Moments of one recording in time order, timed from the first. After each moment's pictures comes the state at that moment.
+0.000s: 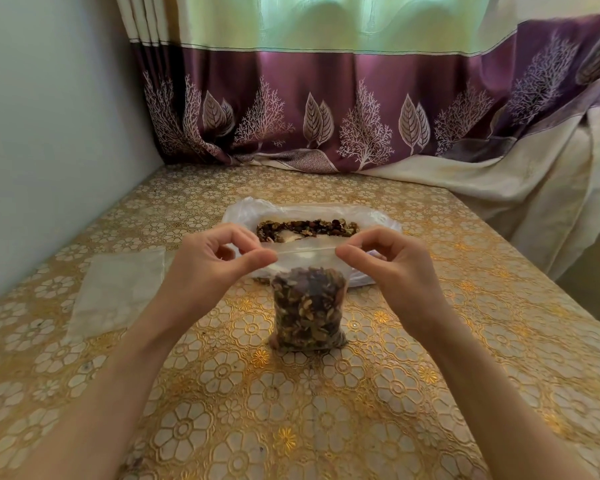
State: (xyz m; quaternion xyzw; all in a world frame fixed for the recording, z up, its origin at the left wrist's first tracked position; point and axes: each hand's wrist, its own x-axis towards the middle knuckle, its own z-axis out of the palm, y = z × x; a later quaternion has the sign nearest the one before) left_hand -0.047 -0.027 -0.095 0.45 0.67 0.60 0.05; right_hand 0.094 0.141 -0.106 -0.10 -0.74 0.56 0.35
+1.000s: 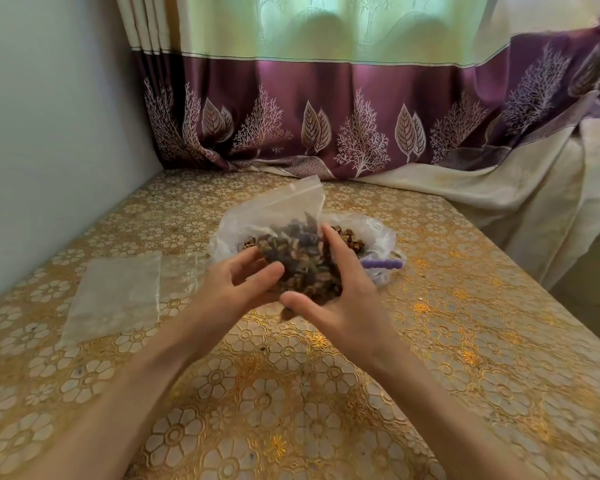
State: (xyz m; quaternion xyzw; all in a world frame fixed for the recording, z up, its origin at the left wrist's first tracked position) left_hand -0.042 -0.010 -0.125 0.41 0.54 0.69 0.27; right_hand 0.084 0.108 -0.127 -0.09 -0.86 0.39 0.33
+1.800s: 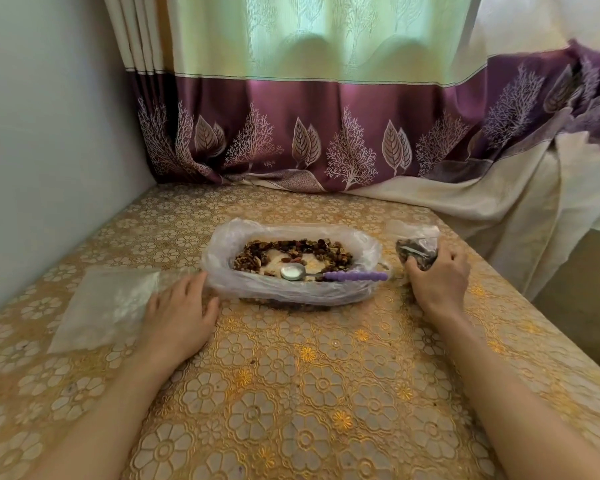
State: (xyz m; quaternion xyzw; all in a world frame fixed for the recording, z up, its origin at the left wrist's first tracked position) left_hand -0.099 -0.023 -0.170 0.31 0.94 0.14 -0.08; right_hand 0.095 0.271 -0.155 -0.47 -0.77 0.20 0.39
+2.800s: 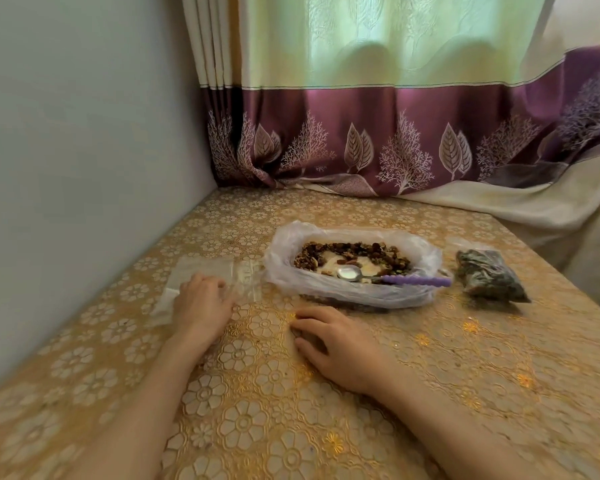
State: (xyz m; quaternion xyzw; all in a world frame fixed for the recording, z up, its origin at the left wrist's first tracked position) left_hand -0.120 -0.065 -0.153 0.20 0.95 0.20 -0.10; right_hand 0.041 0.092 -0.167 0.02 -0.97 0.18 0.15
